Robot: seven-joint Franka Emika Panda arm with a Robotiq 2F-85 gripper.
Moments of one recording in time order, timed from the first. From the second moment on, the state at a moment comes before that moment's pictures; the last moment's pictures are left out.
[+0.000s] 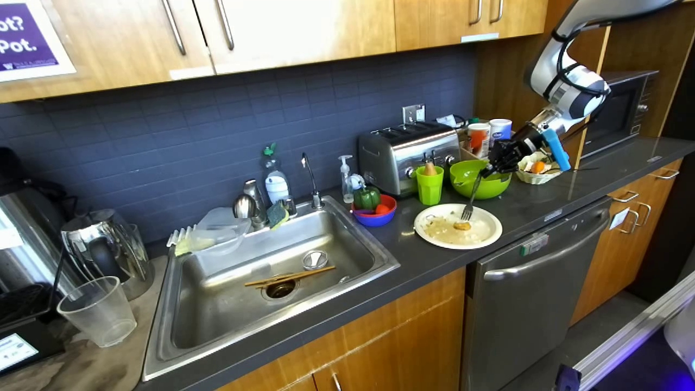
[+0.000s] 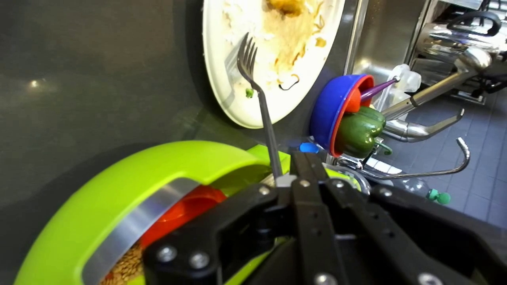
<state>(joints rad) -0.25 0.22 -0.22 -2.32 1.19 2.05 -1.14</state>
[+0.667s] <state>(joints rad) -0.25 0.22 -0.22 -2.31 1.19 2.05 -1.14</state>
